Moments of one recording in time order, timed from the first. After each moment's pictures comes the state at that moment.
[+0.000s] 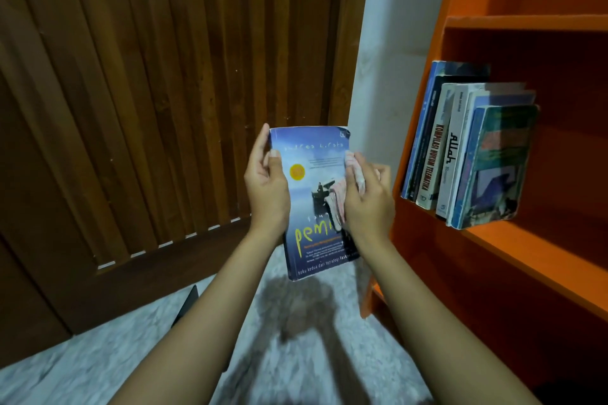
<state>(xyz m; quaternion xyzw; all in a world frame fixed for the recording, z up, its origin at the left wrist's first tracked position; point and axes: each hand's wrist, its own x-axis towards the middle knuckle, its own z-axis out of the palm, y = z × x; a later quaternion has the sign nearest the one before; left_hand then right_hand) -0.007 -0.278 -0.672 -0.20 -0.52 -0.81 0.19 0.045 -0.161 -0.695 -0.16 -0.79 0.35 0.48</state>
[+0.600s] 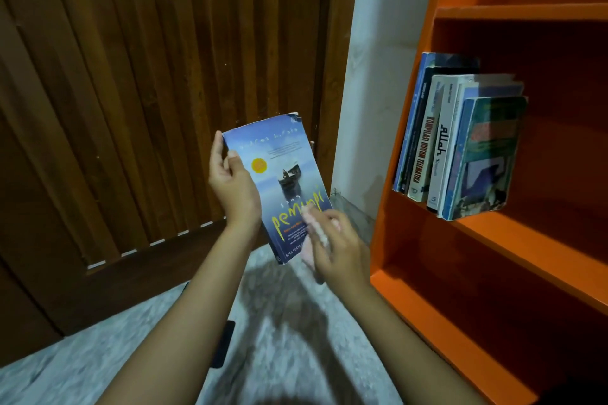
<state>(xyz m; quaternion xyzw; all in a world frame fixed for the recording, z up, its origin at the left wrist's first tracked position) -0.024 -0.296 -0.677 -0.04 -0.50 -0.83 0.23 0.076 -0.180 -0.767 -0.03 -0.87 0.24 0.43</state>
